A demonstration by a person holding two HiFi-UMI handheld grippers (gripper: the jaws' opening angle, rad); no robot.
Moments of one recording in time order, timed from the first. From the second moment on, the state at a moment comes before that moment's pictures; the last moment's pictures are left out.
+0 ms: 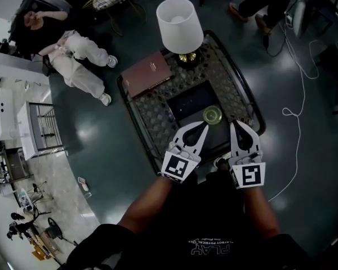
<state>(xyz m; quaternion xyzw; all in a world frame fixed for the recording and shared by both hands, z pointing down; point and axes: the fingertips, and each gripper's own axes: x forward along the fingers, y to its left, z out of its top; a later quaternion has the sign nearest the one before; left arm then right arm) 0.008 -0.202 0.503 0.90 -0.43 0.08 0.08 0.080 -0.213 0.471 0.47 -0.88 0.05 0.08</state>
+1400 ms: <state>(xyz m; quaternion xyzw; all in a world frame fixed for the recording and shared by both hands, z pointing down) 0.030 -0.222 0.680 0.87 -0.42 0.23 0.13 0.104 -0.209 0.557 0.49 -0.85 0.12 0.11</state>
